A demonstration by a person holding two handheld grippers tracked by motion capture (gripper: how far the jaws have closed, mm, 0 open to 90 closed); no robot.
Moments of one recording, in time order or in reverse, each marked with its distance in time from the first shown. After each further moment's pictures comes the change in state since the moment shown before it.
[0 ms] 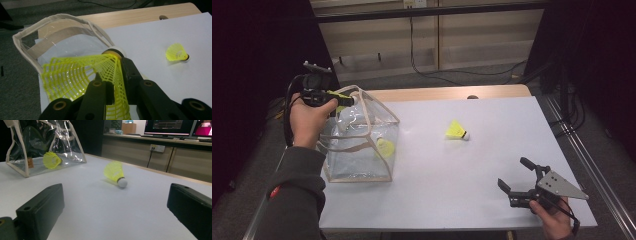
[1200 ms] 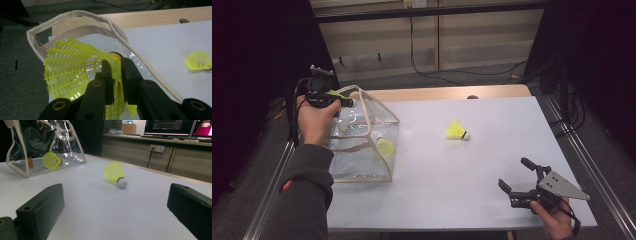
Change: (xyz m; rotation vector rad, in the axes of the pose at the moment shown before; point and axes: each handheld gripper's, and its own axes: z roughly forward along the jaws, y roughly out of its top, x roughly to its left) left arm 0.010 -0.003 0.023 -0.006 0.100 -0.042; right arm 0.000 0.000 -0.002 -0.003 0.000 0.000
